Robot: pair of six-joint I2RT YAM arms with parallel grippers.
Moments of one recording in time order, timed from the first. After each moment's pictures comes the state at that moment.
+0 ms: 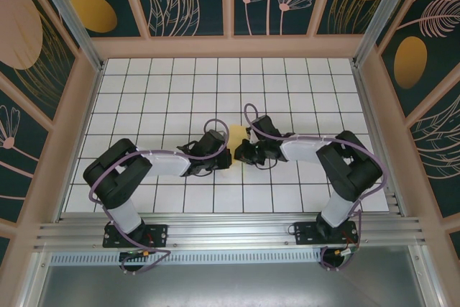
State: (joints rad) left arm -0.81 1.73 0.75 0.10 0.10 -0.79; right arm 0.66 1.71 0.80 -0.06 -0.47 0.86
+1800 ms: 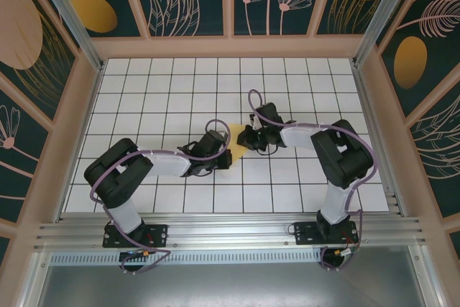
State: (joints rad) left arm -0.81 1.74 0.74 0.12 0.09 -0.74; right arm 0.54 1.84 0.93 -0.06 -0.49 0.79
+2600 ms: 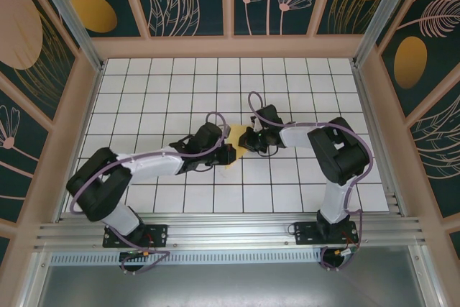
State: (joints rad) left arm -0.81 1.62 0.80 0.03 0.23 -0.76; right arm 0.53 1.86 0.92 -0.04 -0.49 0.78
